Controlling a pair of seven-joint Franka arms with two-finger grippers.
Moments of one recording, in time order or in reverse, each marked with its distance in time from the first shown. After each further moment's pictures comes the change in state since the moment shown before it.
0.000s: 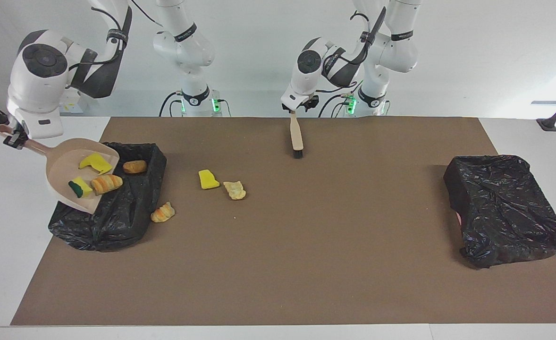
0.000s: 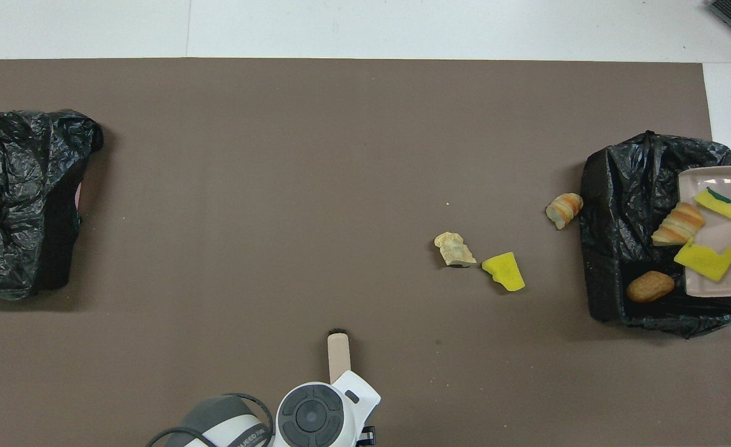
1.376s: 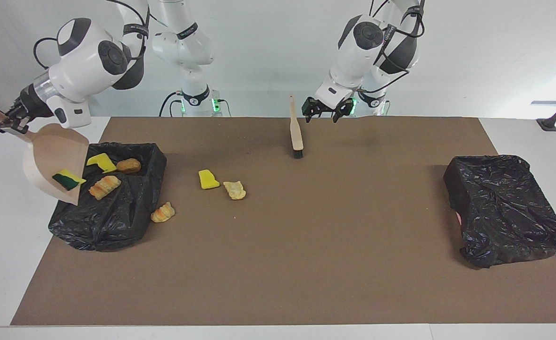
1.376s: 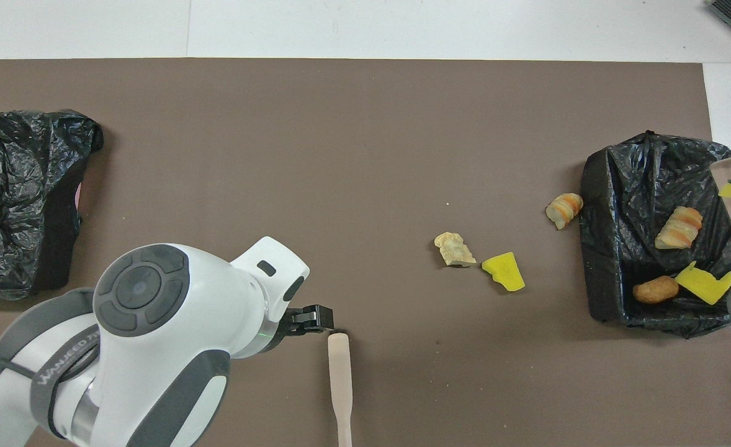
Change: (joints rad) left arm 0.356 -0.003 0.032 0.402 0.158 -0.195 0.199; right arm 0.143 -0.119 0.030 -0.071 -0.390 -0.022 0.033
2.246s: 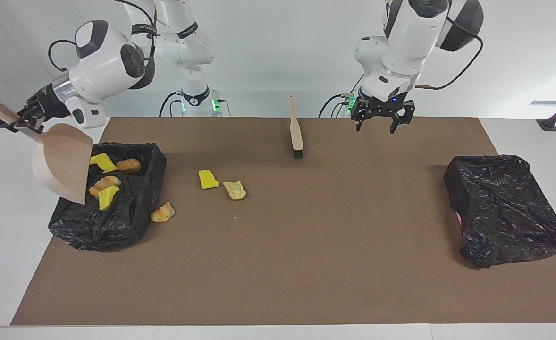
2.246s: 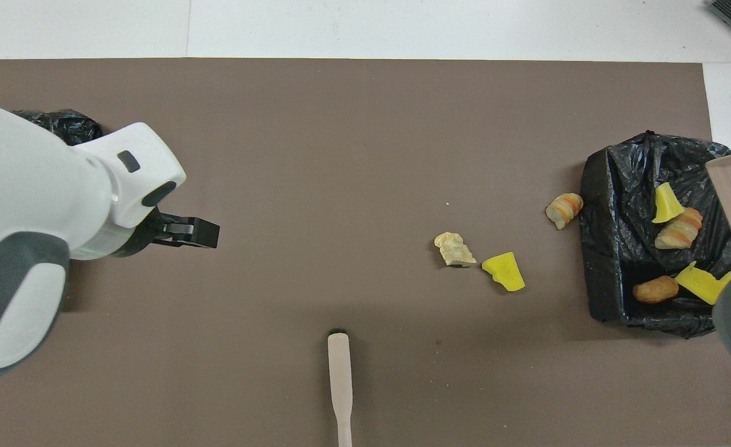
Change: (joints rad) left arm 0.240 0.115 0.003 0.368 0.235 -0.204 0.386; right arm 0.046 -0.025 -0.013 -0.022 -0.019 -0.025 0.042
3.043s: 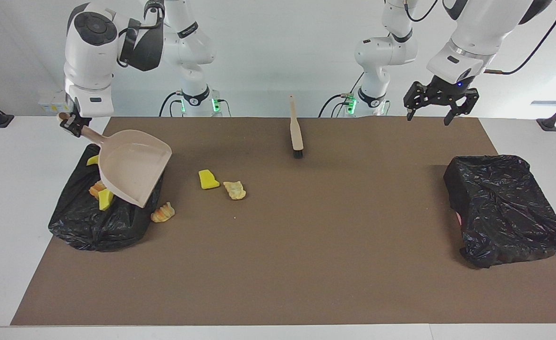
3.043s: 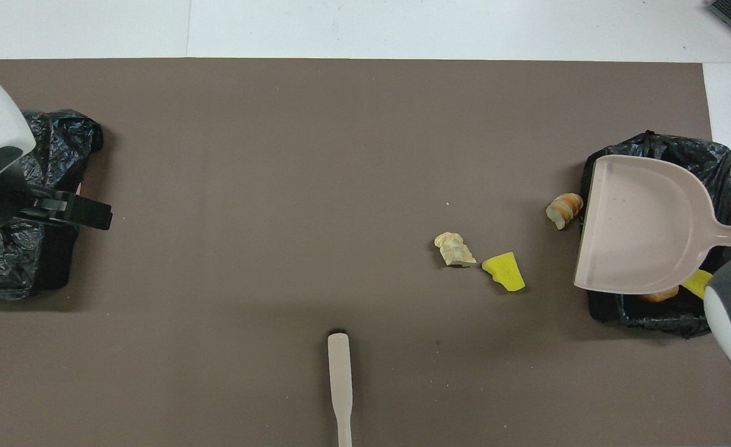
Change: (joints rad) left arm 0.164 0.025 0.008 0.155 0.001 -0.121 0.219; right arm 0.011 -0.003 0.022 0.038 0.748 -0.168 0.188
